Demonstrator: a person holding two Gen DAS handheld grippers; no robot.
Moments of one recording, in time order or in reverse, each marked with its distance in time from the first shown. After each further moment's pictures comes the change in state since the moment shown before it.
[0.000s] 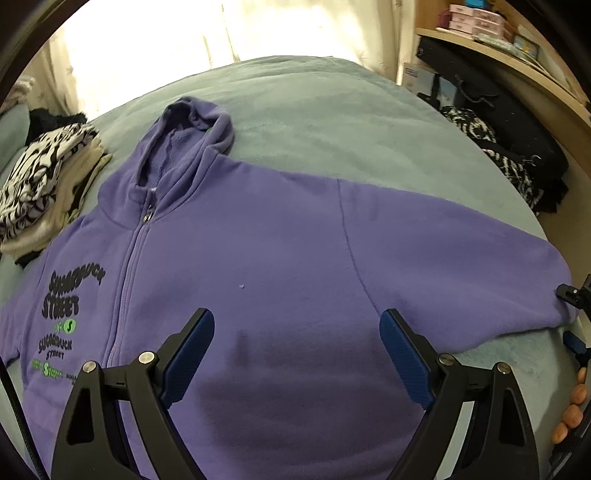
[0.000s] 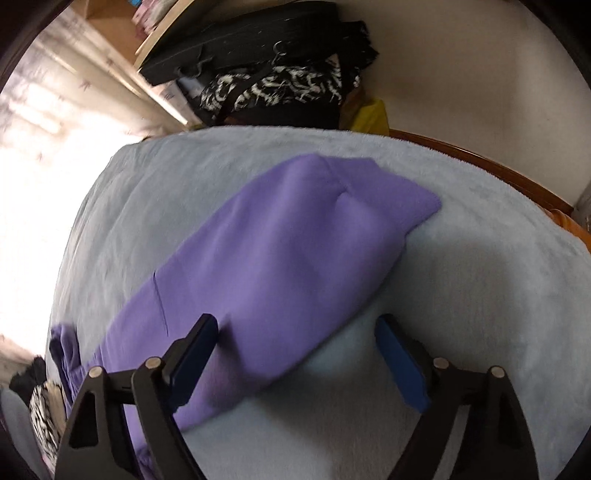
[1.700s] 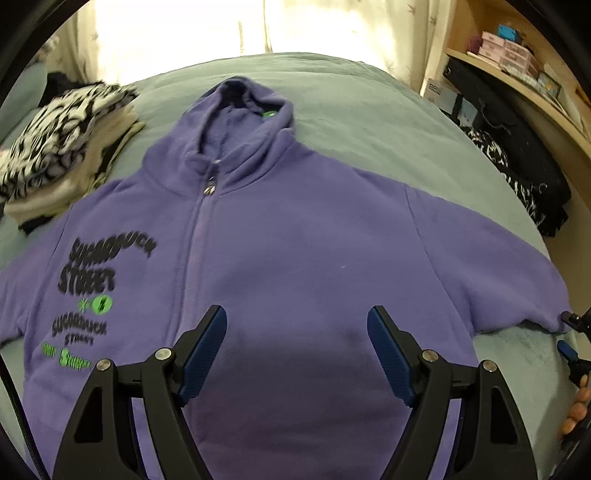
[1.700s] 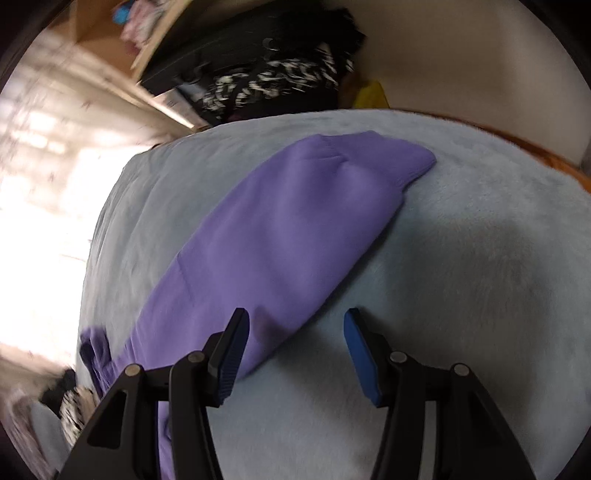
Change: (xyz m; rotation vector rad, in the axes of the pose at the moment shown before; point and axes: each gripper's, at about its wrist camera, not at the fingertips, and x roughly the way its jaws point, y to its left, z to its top) left arm -0.008 0.089 -0.011 -0.076 0.000 -0.039; right arm -0.019 -0.014 -0.024 0.118 0.050 0.111
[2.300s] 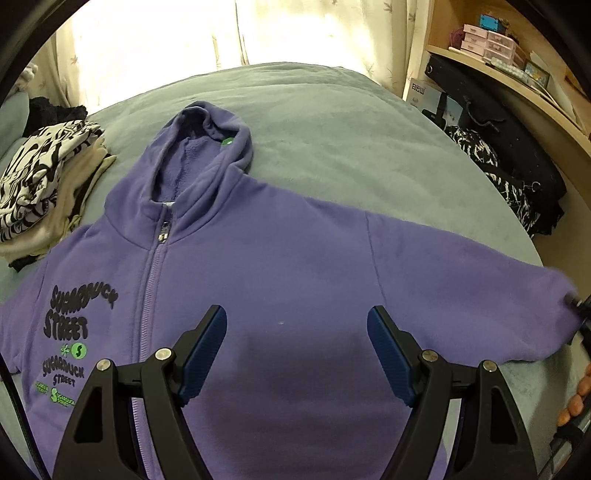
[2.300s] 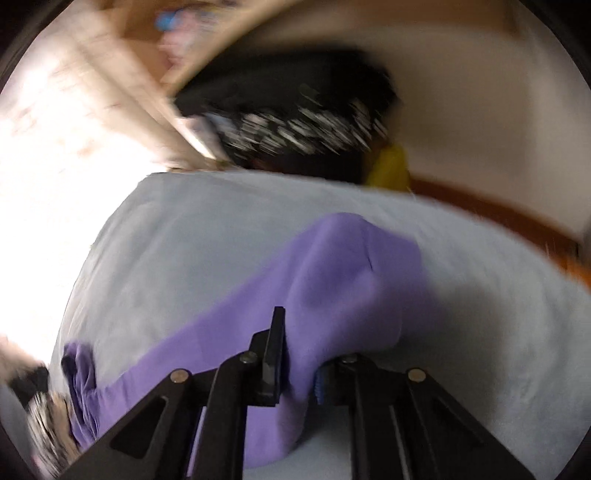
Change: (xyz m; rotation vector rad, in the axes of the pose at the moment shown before) left arm 0.002 -0.046 0.035 0.041 -0.024 -0.016; right arm -0.016 0.074 0.021 -0.246 -0.239 -0.022
